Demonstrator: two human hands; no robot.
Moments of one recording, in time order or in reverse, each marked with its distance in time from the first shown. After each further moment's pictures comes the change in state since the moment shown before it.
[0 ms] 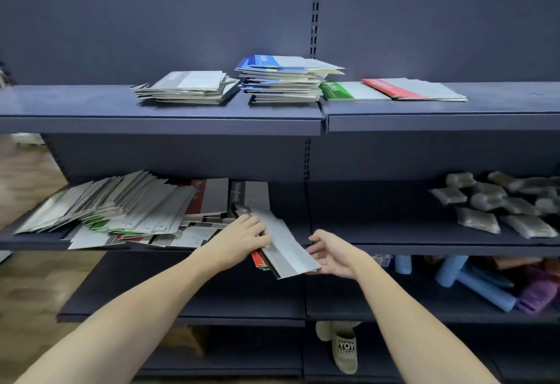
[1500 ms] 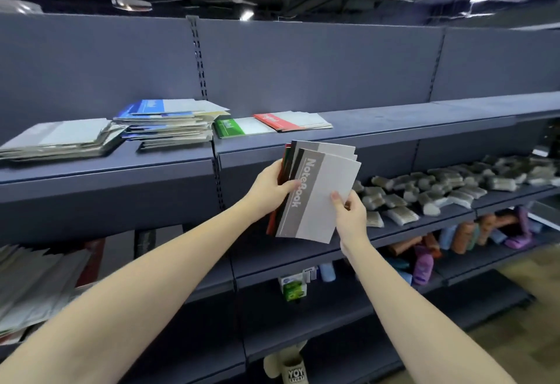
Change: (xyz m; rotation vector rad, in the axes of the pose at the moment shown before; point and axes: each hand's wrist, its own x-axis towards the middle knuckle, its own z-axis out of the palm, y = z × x) left_hand 0.265 0.086 -0.133 -1.217 0.244 -0.372; right_hand -0.139 -0.070 -0.119 0.144 0.858 -0.947
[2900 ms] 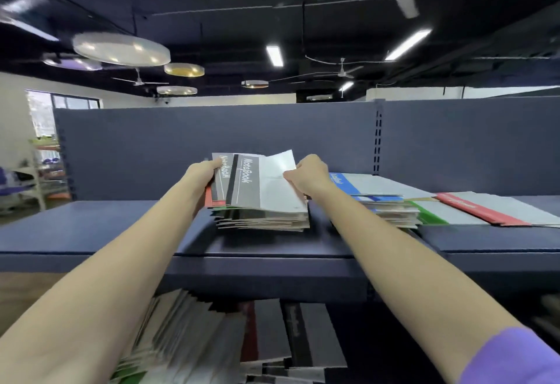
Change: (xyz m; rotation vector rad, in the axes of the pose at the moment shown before) left_hand -0.040 -0.077 -0.501 -0.294 0.763 -0.517; right_hand -0.018 -0.161 0.489 -0.578 -0.519 -0.215
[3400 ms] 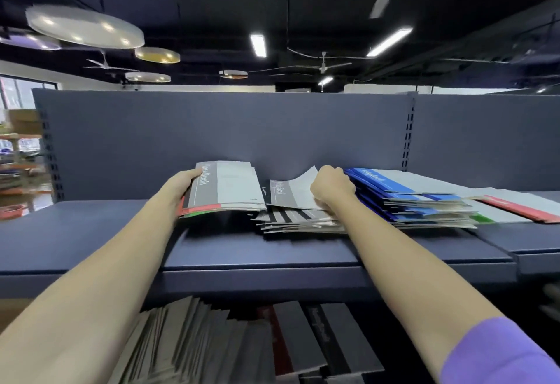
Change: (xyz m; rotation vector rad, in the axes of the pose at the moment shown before) left_hand 0.095 -0.042 -0.104 -0.050 -0.154 -0.156; right_hand 0.028 -0.002 0.078 -0.595 0.107 0.196
